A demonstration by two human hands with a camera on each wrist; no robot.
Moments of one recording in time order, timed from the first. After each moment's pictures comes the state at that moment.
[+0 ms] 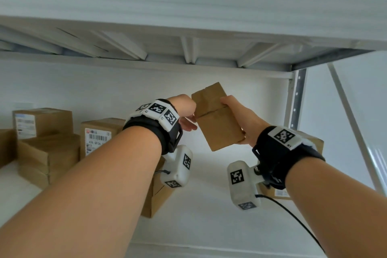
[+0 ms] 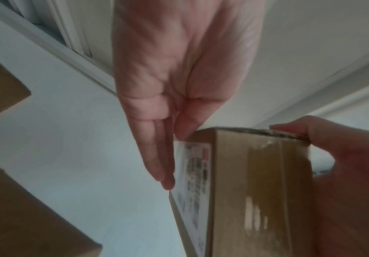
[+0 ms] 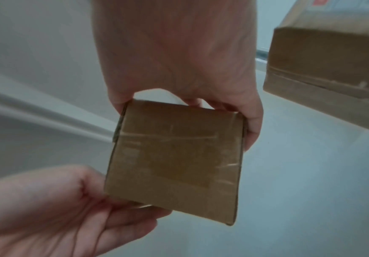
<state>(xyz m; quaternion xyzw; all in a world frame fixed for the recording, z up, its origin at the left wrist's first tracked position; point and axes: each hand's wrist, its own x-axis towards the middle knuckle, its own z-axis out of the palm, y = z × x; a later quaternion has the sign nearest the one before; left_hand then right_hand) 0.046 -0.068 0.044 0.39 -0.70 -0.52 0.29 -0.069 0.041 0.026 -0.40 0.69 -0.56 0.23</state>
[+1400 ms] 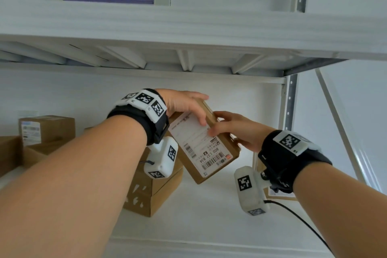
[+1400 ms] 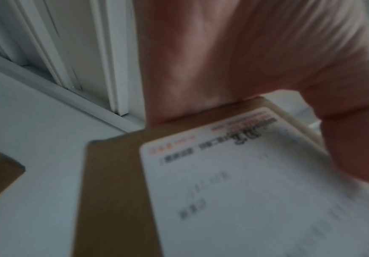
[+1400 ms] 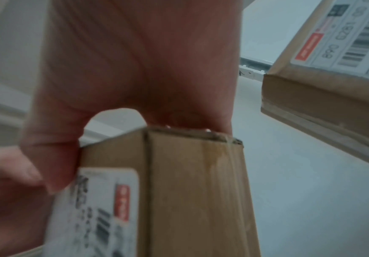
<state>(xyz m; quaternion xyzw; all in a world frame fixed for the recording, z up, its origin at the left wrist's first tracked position) 0.077 -0.038 0.073 0.27 -0.87 -0.37 0.17 -0.073 0.062 0.024 -0.56 0.68 -0.42 0.24</state>
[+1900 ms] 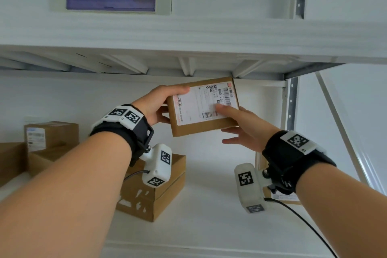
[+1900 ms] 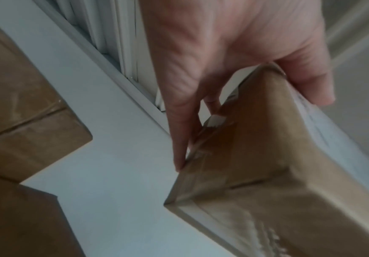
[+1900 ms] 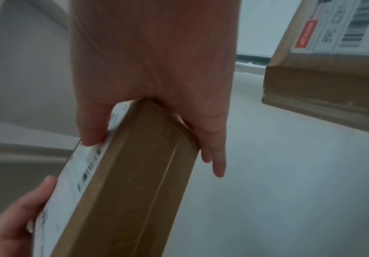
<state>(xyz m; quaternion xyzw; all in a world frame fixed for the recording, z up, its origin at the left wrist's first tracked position) 0.108 -0.054 0.064 0.23 -0.74 -0.50 0.39 -0.084 0.060 0.027 -0.48 0.56 -0.59 0.31</state>
